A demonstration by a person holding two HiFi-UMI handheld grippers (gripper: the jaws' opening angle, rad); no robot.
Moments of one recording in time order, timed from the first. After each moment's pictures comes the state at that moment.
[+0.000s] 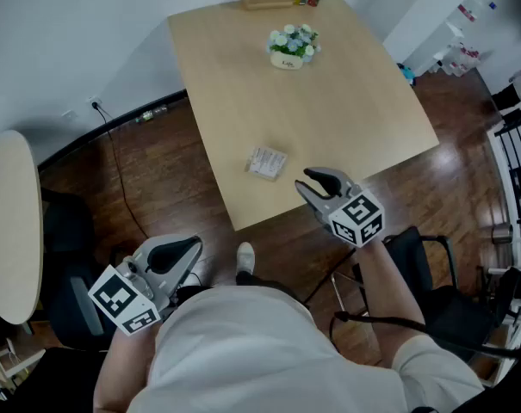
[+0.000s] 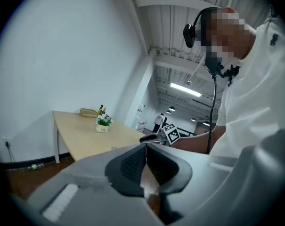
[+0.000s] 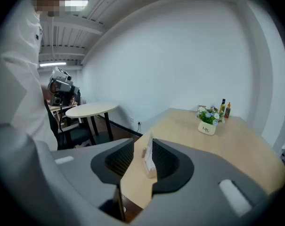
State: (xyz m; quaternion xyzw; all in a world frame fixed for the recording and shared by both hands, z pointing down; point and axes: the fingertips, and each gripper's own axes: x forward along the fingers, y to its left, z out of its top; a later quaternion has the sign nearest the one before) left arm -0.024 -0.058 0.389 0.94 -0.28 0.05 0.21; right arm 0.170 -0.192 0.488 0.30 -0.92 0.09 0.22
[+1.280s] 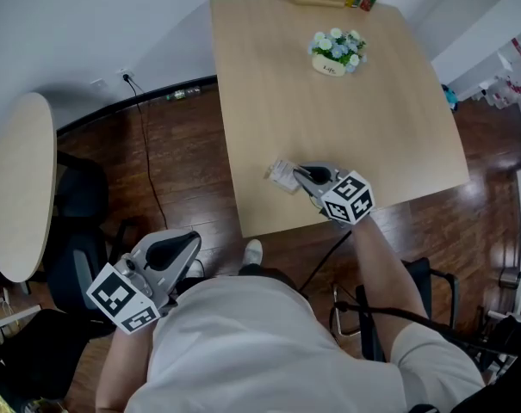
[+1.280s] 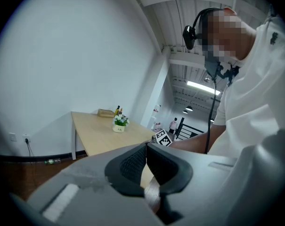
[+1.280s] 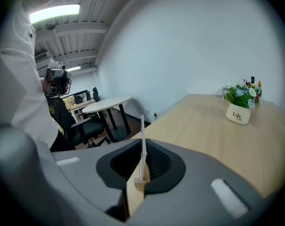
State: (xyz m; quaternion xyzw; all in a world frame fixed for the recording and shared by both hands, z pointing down) left arm -0.031 -0.098 0.397 0.90 -0.37 0.07 0.22; right arm 0.129 -0.270 0.581 0.18 -0.94 0.15 0.25
